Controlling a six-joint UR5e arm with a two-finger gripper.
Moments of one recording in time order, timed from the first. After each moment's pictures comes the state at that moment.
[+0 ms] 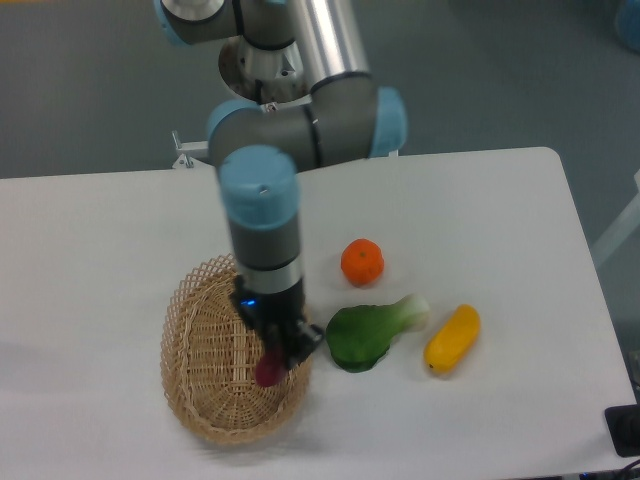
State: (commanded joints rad) arm 2.39 -1.90 -1.50 -1.06 1.46 1.03
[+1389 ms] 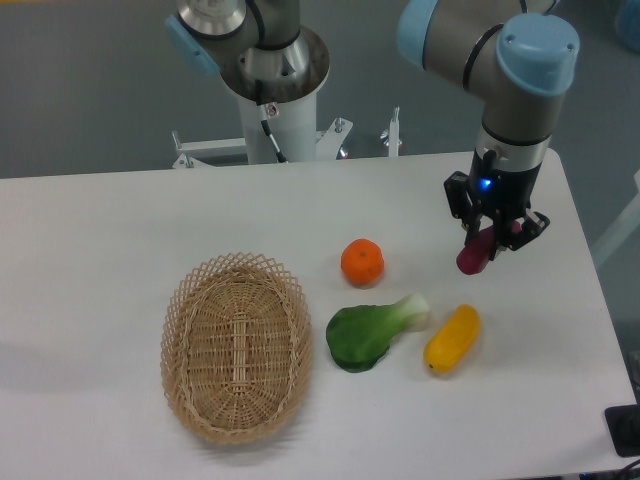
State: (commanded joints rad) arm 2.72 -1.83 -1.53 -1.17 1.46 1.48
